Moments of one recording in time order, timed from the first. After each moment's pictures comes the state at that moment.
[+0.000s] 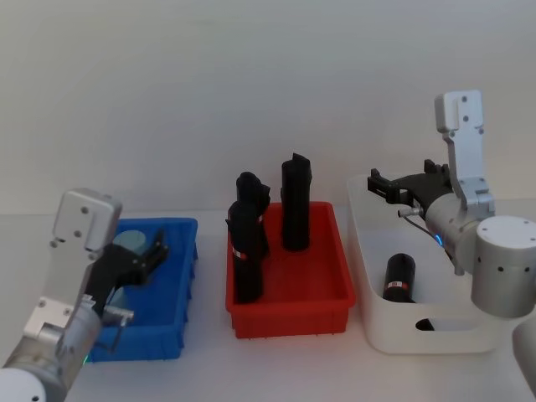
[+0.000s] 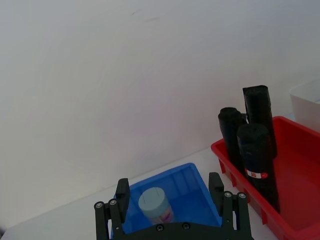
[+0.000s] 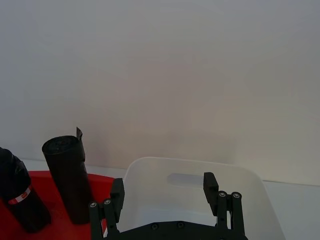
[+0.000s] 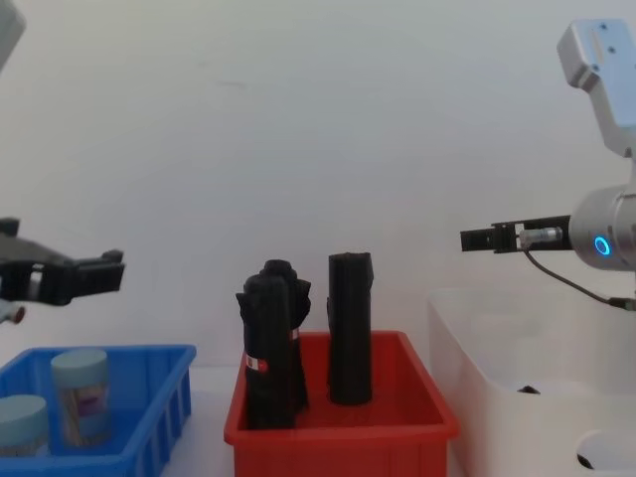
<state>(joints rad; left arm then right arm) -0.07 0.56 0.33 -1.86 -0.30 0.25 0.27 0.52 0.06 -0.24 -1.28 0.13 0.40 -0.05</state>
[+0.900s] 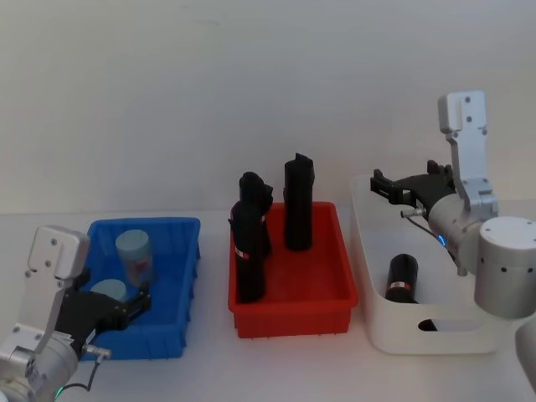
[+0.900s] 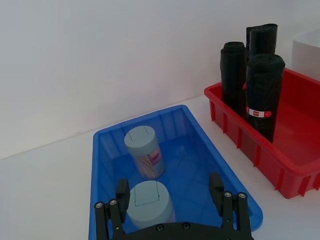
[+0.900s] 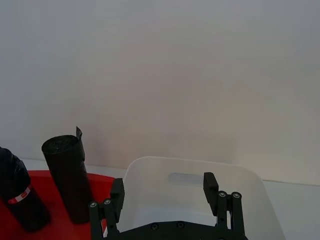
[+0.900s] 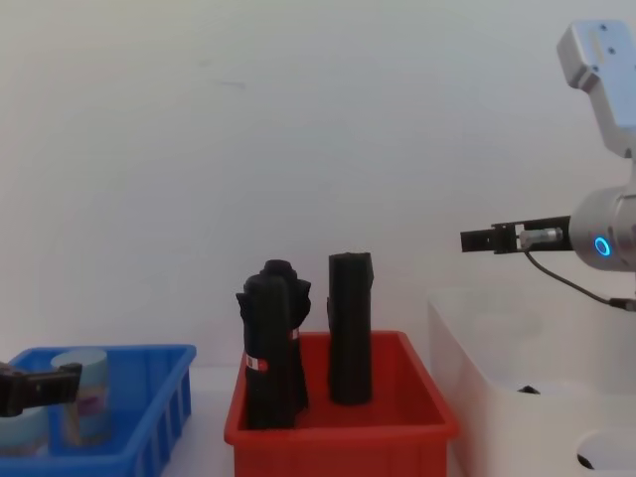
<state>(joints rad) -0.02 0.61 0.27 -1.75 -0.47 0.27 0.14 0.52 0.06 -0.24 -1.28 0.13 0.41 -0.05</state>
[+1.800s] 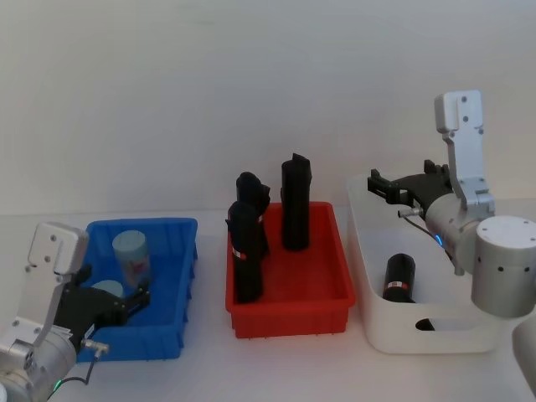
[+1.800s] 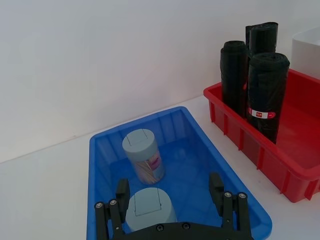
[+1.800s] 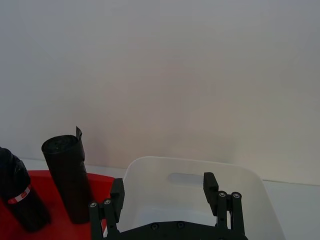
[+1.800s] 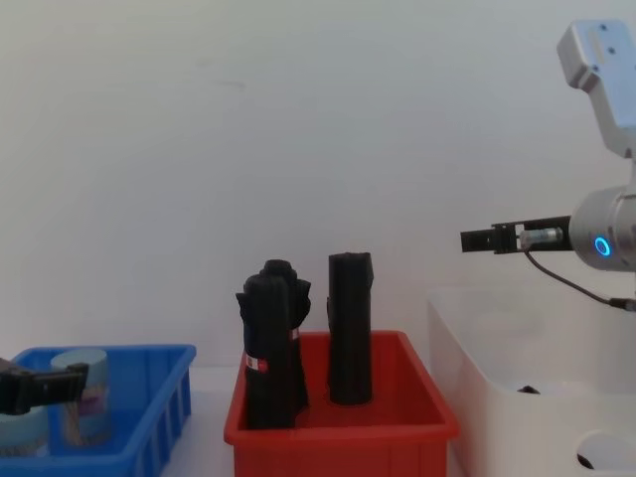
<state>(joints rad) -0.06 0.58 0.26 -1.69 -0.44 0.26 0.07 0.52 0.06 -0.24 -1.28 0.13 0.41 -0.05</state>
